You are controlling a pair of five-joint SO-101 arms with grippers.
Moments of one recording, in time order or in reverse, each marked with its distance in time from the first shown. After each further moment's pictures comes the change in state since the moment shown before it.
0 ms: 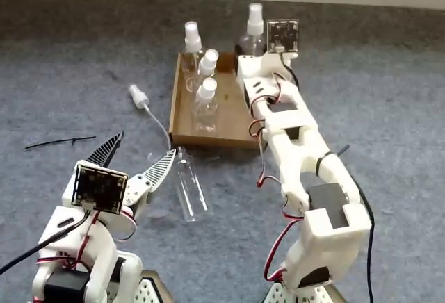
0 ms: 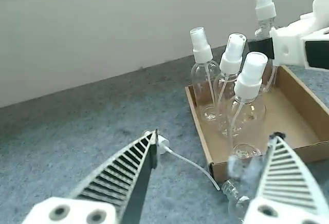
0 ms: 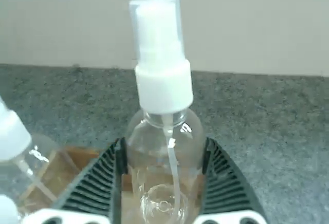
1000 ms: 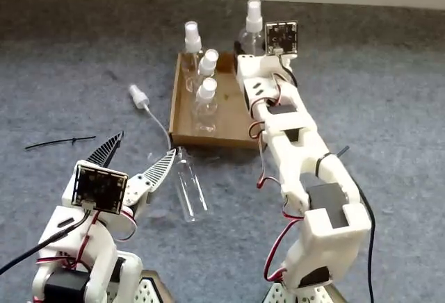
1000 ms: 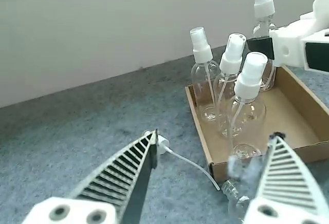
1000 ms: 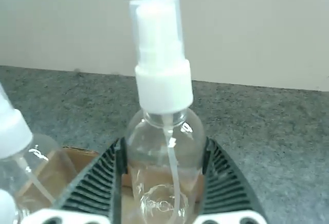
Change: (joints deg) left arm 0.0 0.0 0.0 0.0 0.0; right arm 0.0 0.0 1.5 -2.8 2.4
